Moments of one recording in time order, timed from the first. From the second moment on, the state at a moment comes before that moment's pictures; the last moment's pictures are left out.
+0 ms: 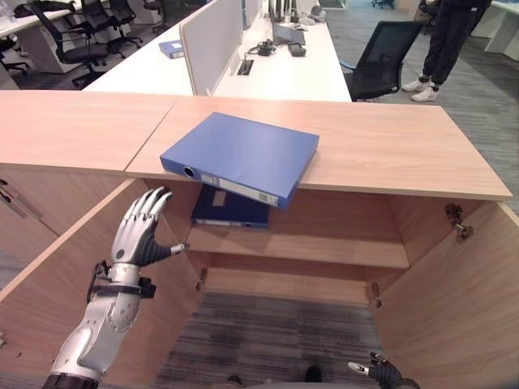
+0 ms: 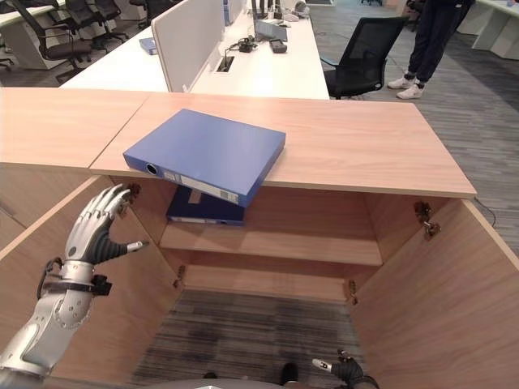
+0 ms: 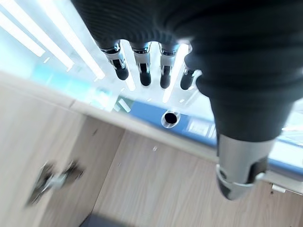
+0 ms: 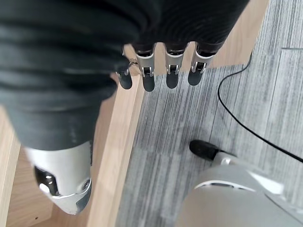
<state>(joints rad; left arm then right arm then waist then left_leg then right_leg) 0.07 0.69 -0.04 -0.05 0.62 -0.17 0.38 0.08 -0.31 0.20 1.07 0.17 -0.07 -0.02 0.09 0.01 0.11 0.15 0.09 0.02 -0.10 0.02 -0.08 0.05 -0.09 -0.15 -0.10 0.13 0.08</state>
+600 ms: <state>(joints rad) -0.25 0.80 -0.23 0.01 0.79 -0.15 0.39 0.07 -0.31 0.19 1.15 0.17 -0.08 -0.04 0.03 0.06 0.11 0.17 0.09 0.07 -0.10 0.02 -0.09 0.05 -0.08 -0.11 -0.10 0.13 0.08</state>
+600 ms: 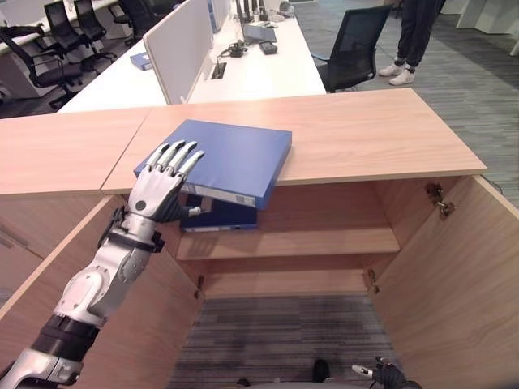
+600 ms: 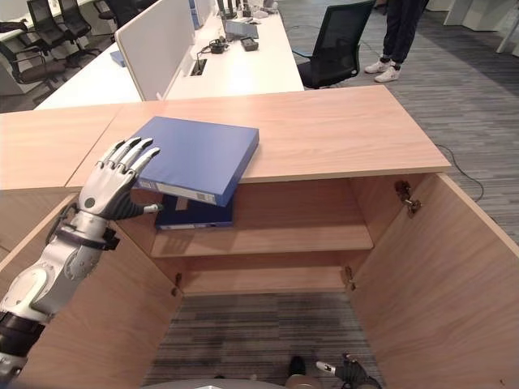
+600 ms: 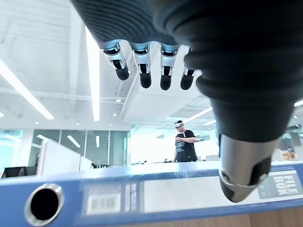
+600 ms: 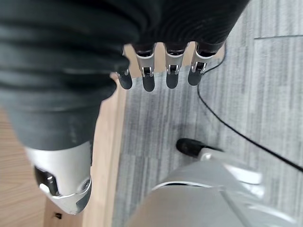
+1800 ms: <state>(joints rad) -0.48 0.74 -0.53 0.36 0.88 -0.07 0.40 0.06 -0.32 0.19 1.18 0.18 -0.07 -0.06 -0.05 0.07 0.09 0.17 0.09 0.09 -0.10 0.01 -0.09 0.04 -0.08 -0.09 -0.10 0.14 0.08</state>
